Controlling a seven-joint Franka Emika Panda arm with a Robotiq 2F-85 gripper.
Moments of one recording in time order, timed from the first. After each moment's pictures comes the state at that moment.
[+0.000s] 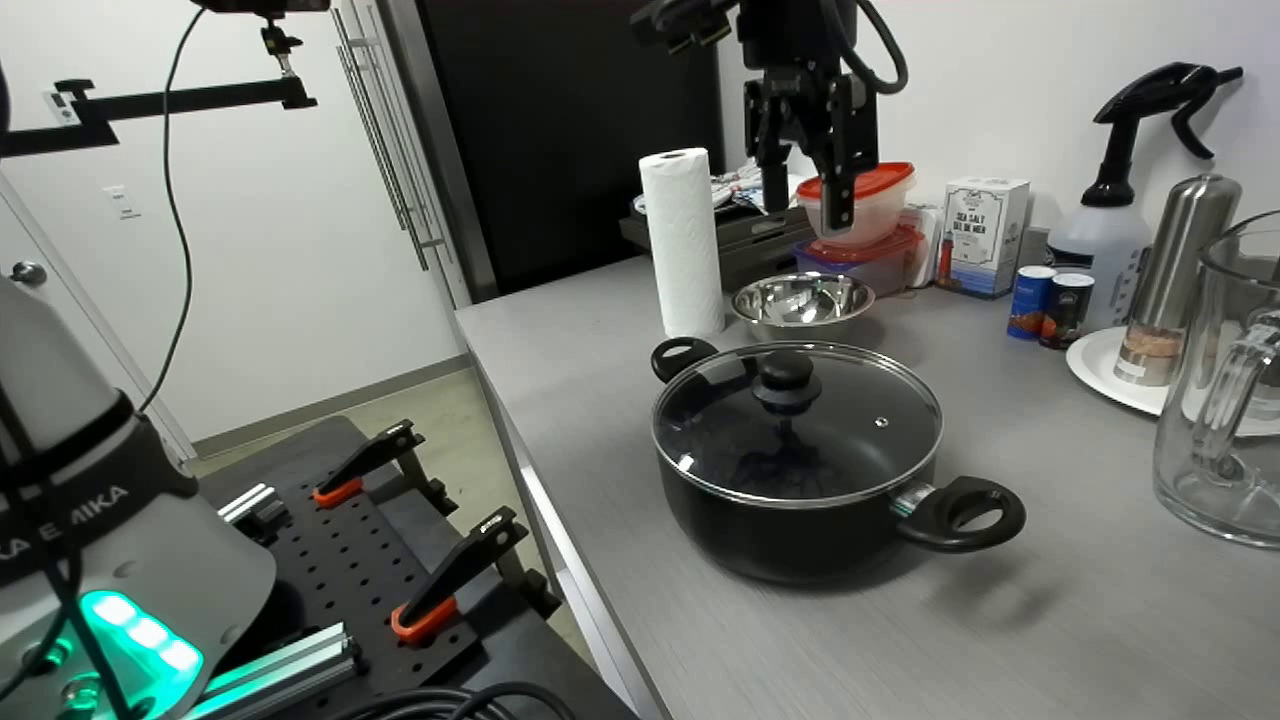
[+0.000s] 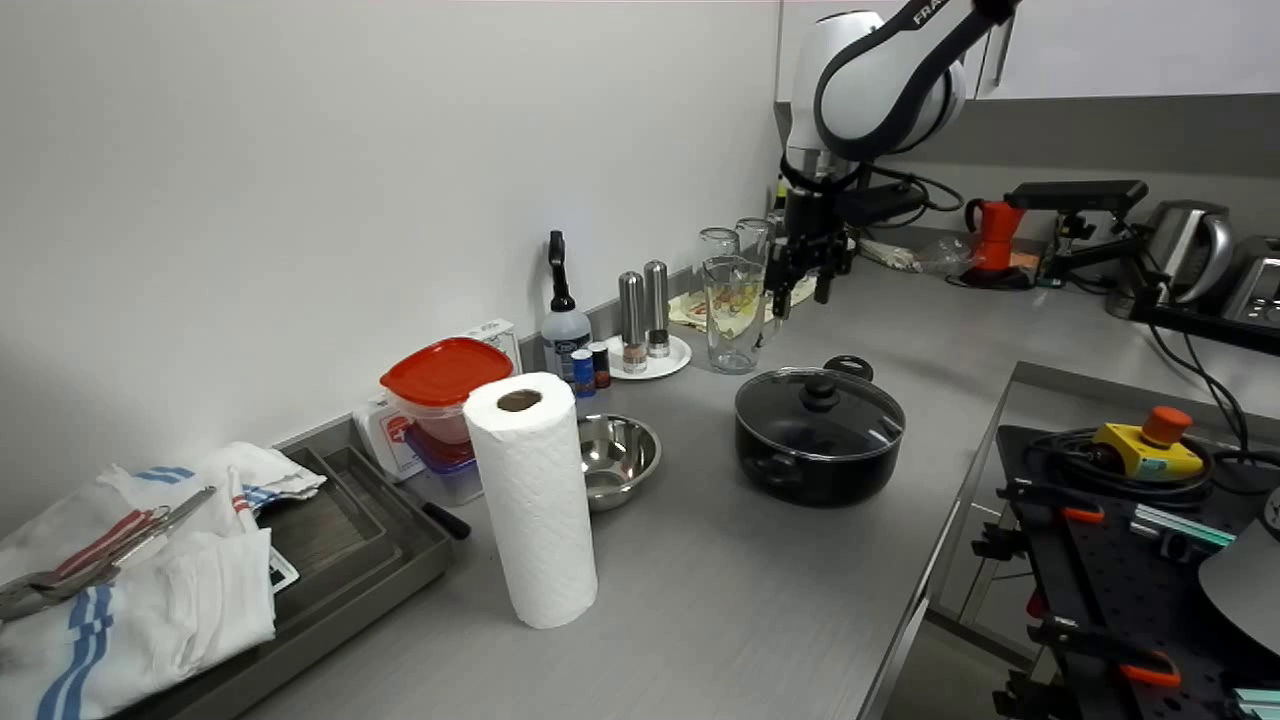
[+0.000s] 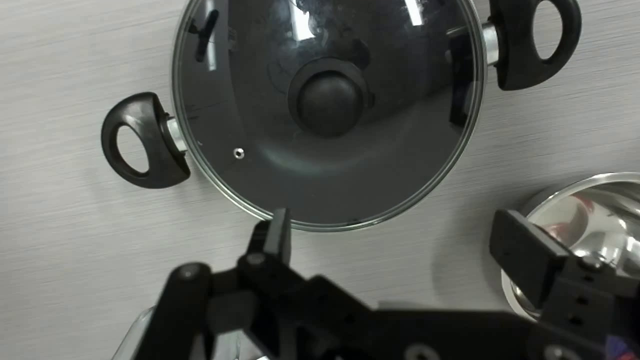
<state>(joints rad) -0.20 0.07 -0.20 -2.30 -0.01 2.42 0.11</state>
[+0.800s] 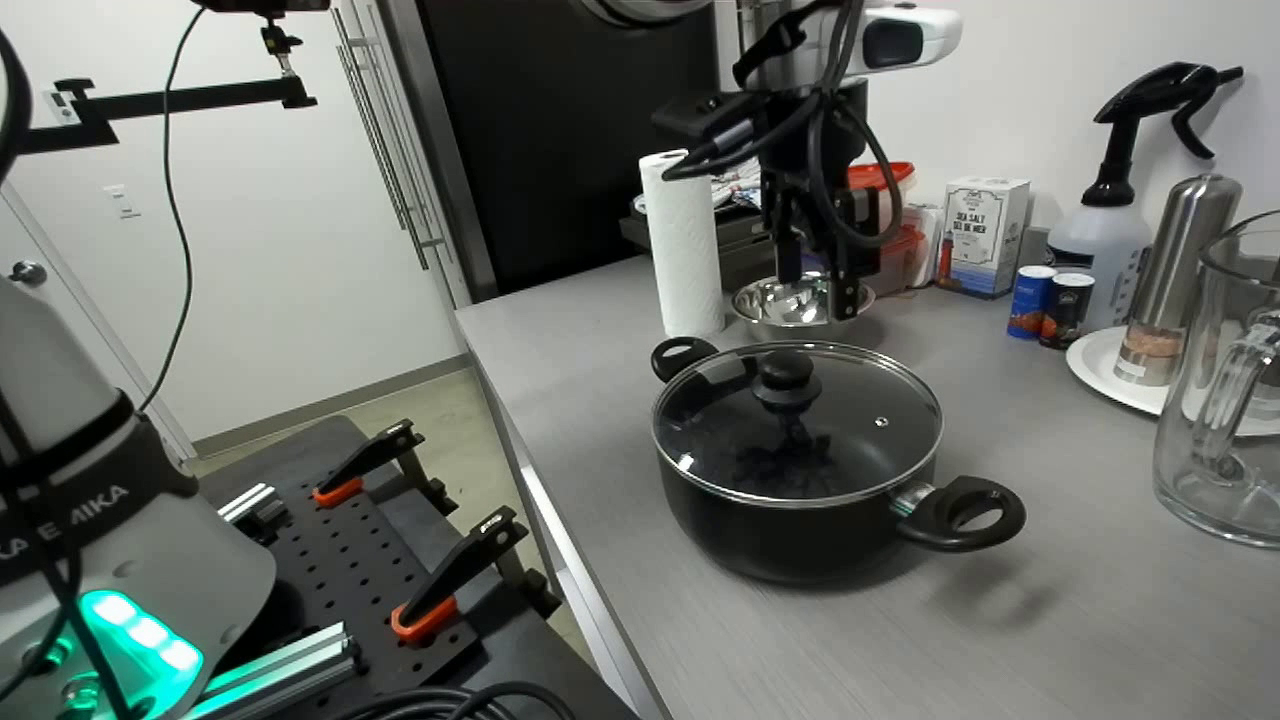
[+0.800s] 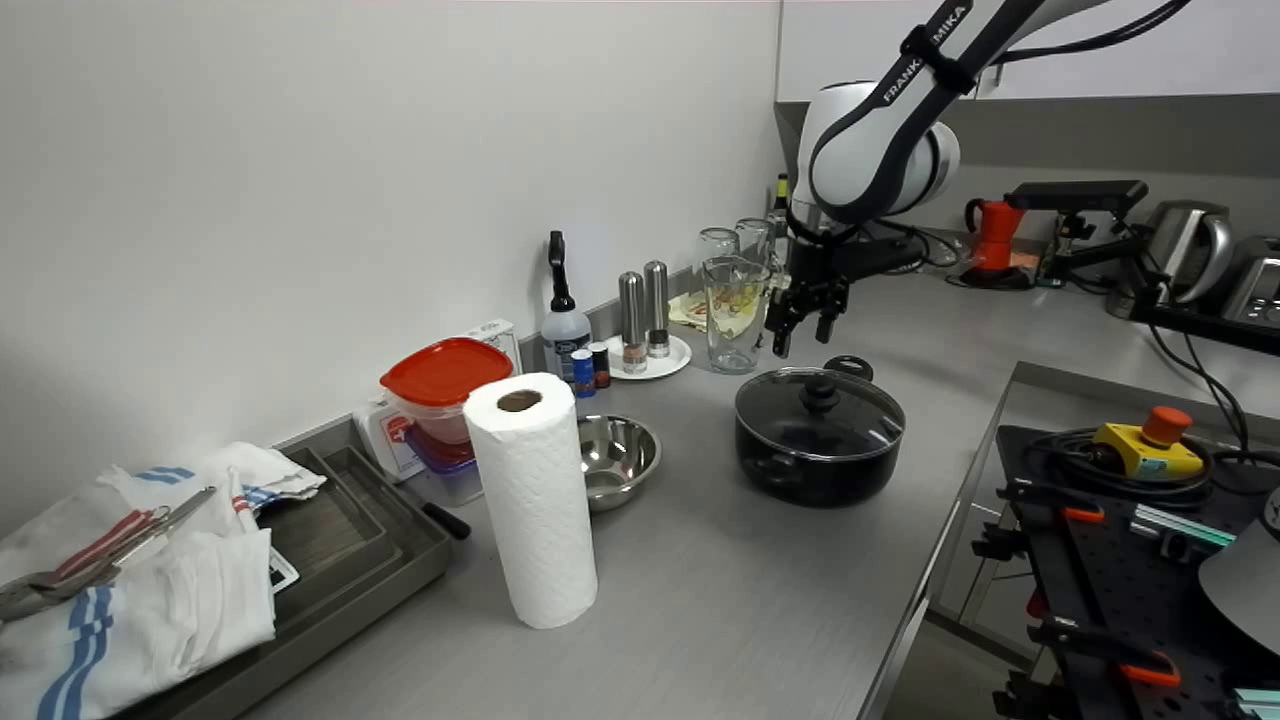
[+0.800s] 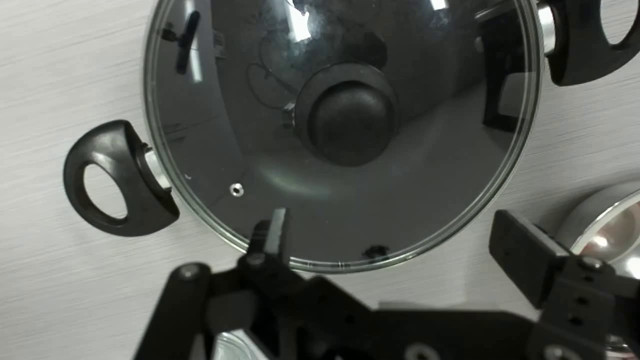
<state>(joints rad) -0.22 0.19 -0.21 -2.35 0.09 2.60 0.07</state>
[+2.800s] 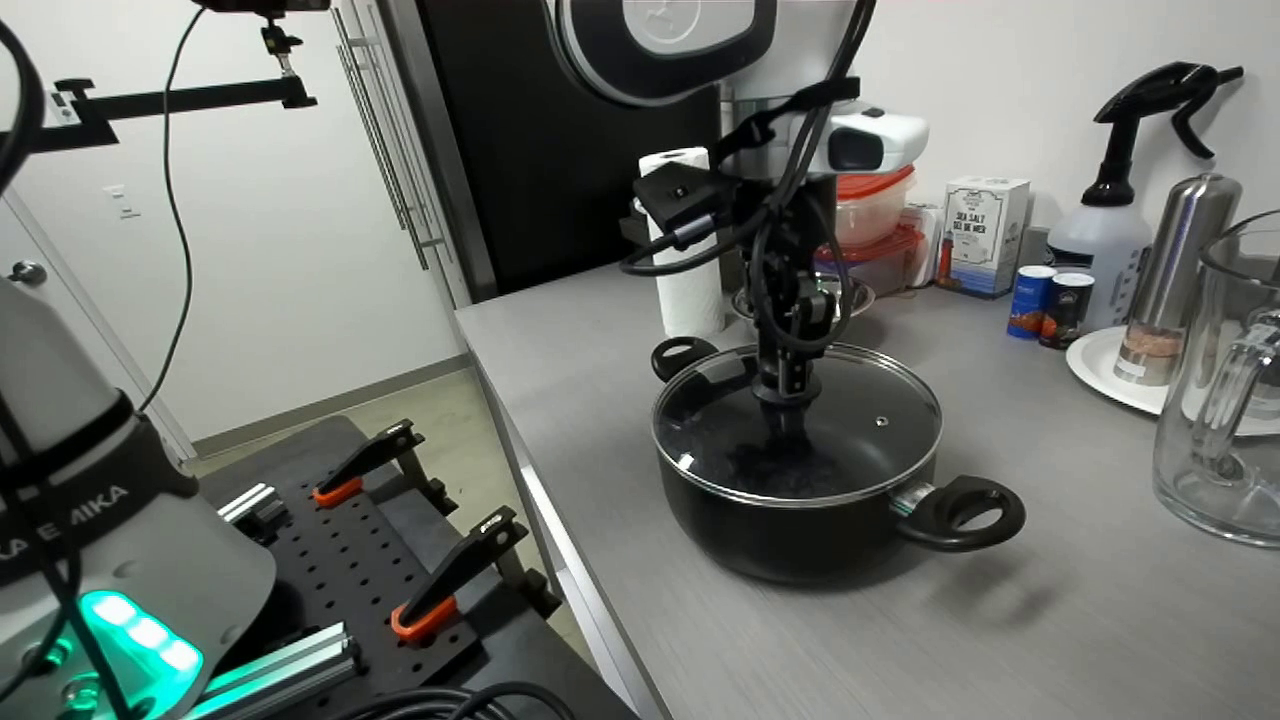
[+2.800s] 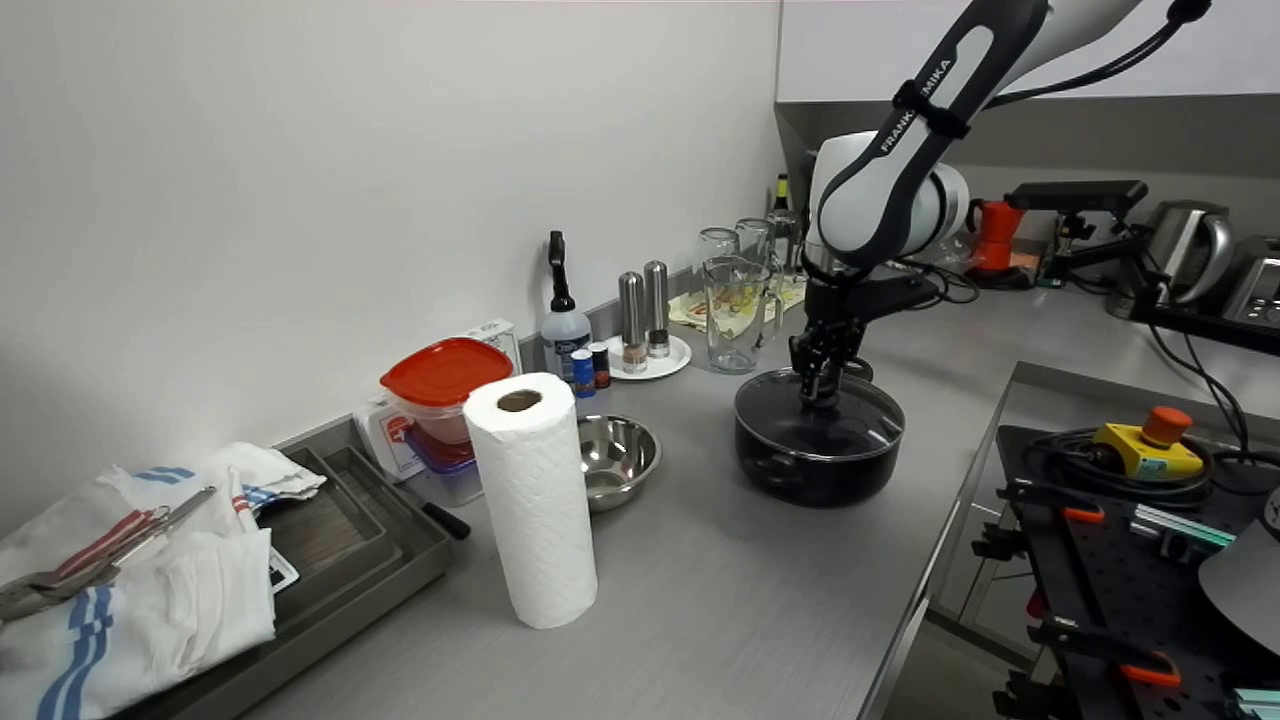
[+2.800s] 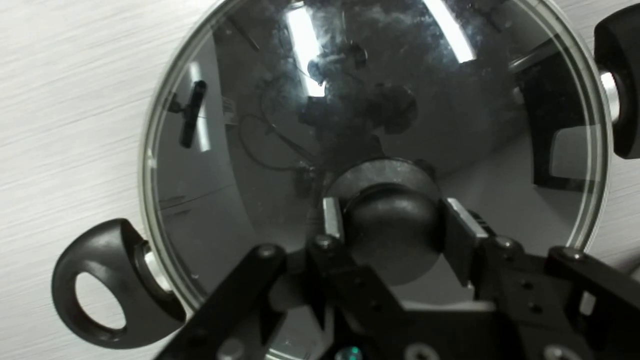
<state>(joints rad) -0.22 0.26 -0.21 -2.41 0.14 2.66 0.07</state>
